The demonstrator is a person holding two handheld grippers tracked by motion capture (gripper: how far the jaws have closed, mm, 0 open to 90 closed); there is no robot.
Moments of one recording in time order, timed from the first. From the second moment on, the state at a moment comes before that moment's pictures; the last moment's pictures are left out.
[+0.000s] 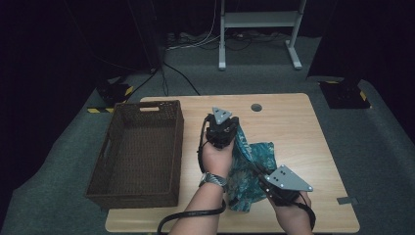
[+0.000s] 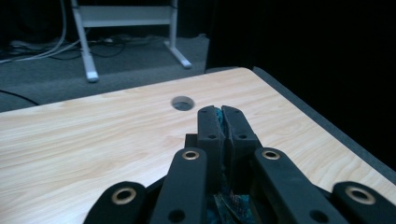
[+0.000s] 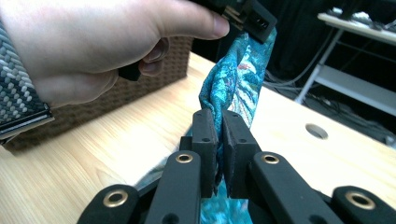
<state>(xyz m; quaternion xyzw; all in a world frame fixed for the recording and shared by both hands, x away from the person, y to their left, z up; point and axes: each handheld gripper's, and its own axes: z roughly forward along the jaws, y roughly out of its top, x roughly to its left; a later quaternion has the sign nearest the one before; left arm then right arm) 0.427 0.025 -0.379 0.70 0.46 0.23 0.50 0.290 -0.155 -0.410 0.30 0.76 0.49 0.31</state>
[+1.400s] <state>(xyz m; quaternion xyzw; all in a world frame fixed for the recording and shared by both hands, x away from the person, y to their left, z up) 0.456 -0.069 -0.475 0.77 0.45 0.17 0.43 0.296 -0.213 -0.503 0.39 0.78 0.40 0.28</state>
